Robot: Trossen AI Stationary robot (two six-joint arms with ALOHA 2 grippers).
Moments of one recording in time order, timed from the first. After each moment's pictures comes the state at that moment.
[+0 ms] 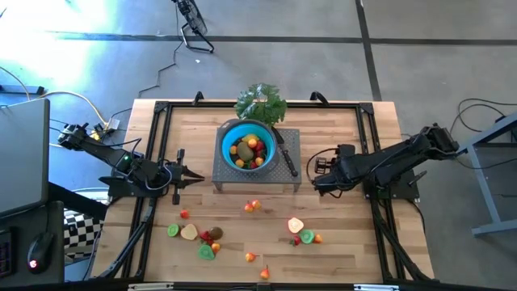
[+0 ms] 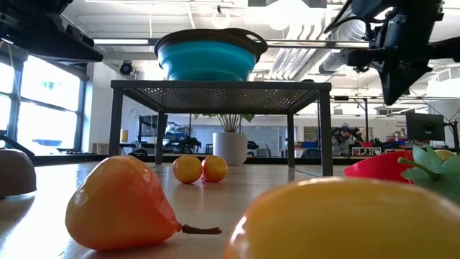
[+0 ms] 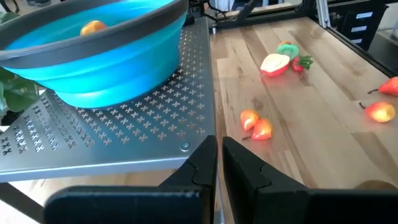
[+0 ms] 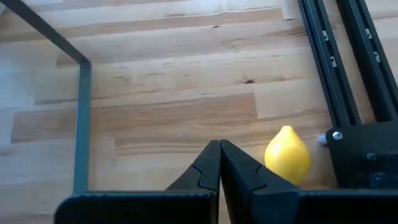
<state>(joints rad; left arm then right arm) -0.43 0.37 0.31 -0.24 -0.46 -0.01 0.25 1.39 0.99 -1.40 0.55 2.01</state>
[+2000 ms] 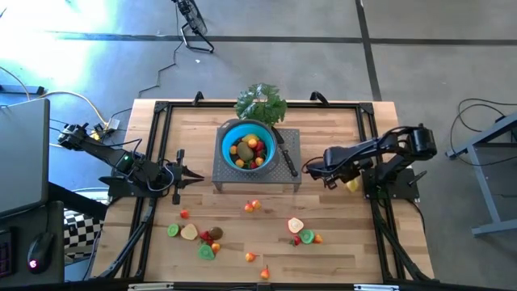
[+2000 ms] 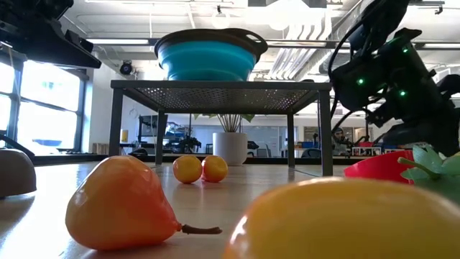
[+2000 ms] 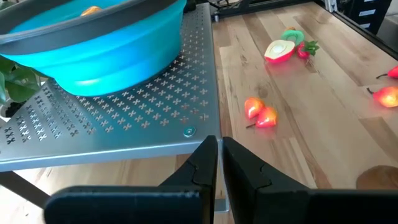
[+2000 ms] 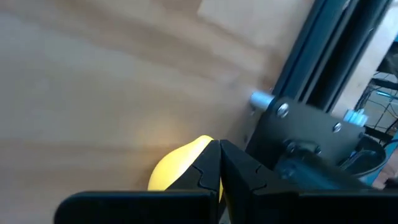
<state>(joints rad) -0.43 0.37 0.31 -0.29 -0.47 -0.01 -0.04 1.60 0.76 -1.28 0.12 1.17</state>
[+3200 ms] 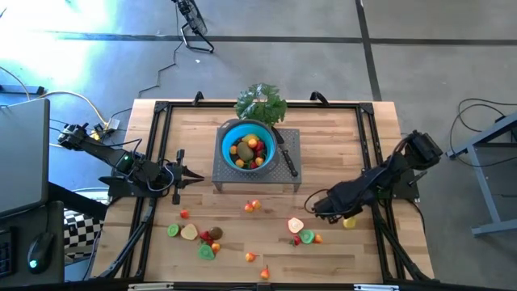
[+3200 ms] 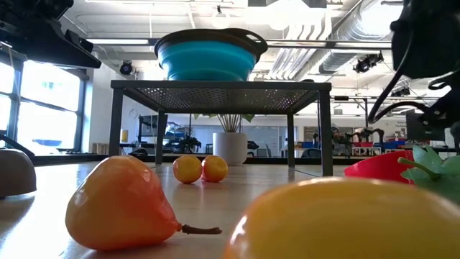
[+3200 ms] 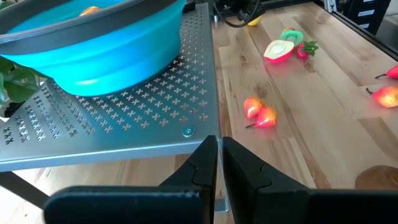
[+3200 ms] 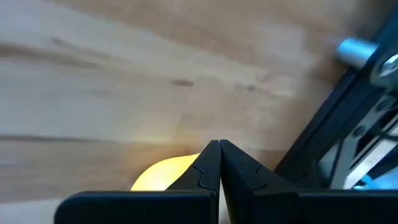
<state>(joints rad) -0.43 0.37 0.31 -0.29 -0.46 -0.01 0.46 1.60 0.76 -1.05 -0.32 1.64</state>
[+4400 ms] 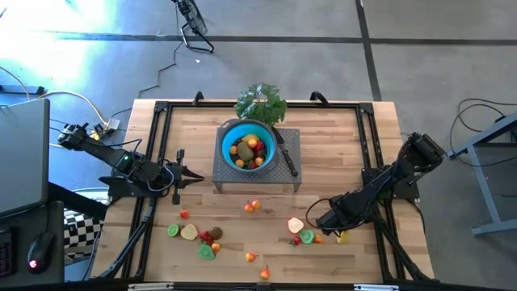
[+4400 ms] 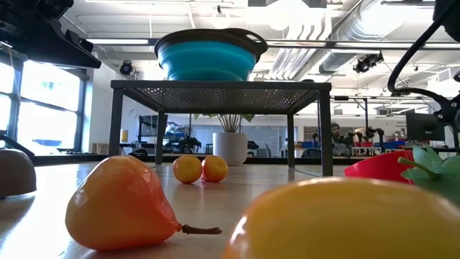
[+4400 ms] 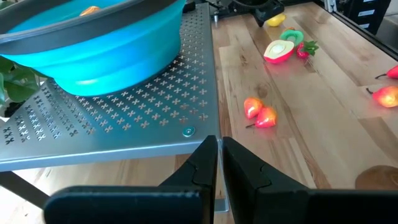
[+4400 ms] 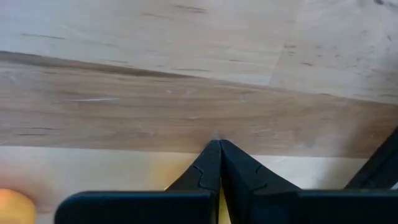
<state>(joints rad) -0.43 0.37 0.31 -0.29 -0.46 -0.01 0.61 1.59 0.76 -0.76 -0.29 1.99</state>
